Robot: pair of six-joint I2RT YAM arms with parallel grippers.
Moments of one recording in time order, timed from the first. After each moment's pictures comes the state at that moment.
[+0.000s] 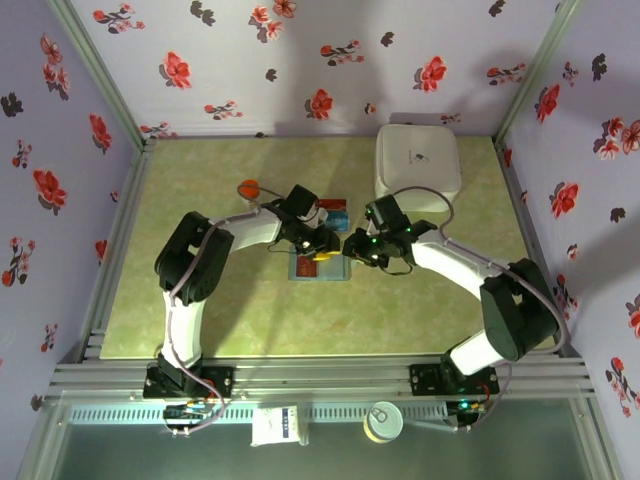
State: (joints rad) left arm -0.64 2.01 1.29 -0.36 0.56 -0.75; right arm 0.57 1.53 0.94 -0.42 -0.34 0.83
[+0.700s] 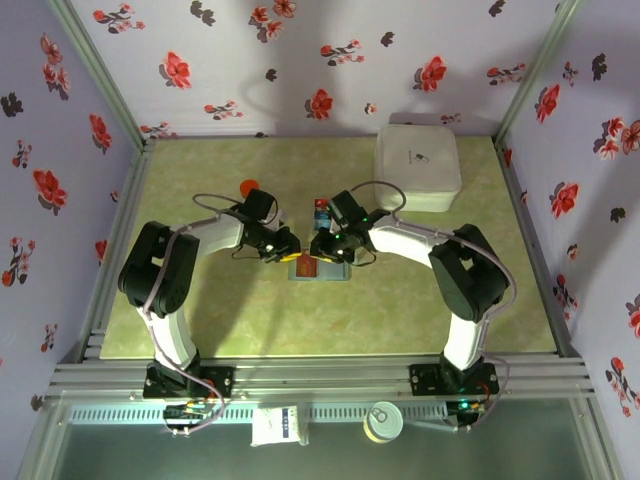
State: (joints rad) left arm -0.47 1.83 1.06 -0.37 0.55 -0.67; right arm 0.70 1.84 1.18 -0.40 -0.36 0.83
